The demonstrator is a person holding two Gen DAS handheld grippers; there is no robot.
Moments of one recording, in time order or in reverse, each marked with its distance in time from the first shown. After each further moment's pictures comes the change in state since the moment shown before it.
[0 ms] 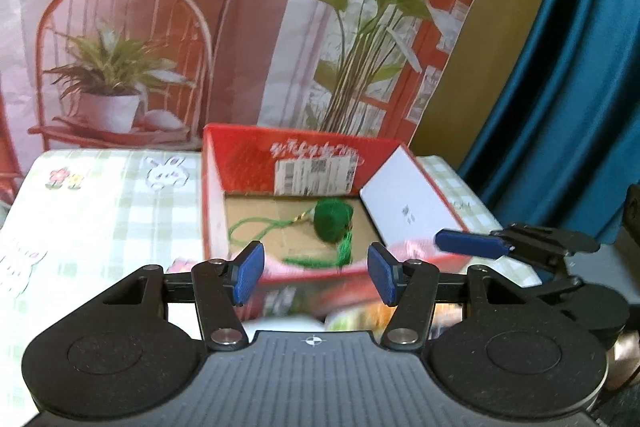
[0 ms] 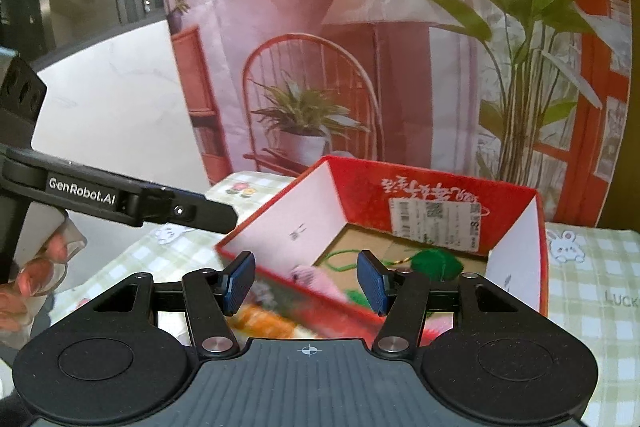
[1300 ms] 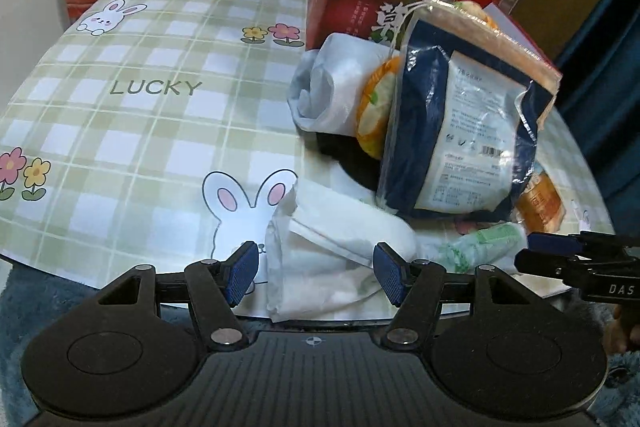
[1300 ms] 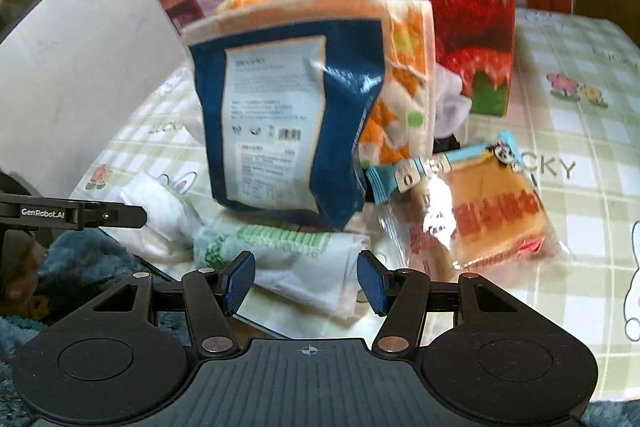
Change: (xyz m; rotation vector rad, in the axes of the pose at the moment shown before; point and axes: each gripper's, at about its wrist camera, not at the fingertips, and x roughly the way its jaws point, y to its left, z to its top) left arm -0.026 0.024 -0.184 -0.207 0.259 0.200; right arm -0.042 0.011 -0.166 0.227 0.344 -0.005
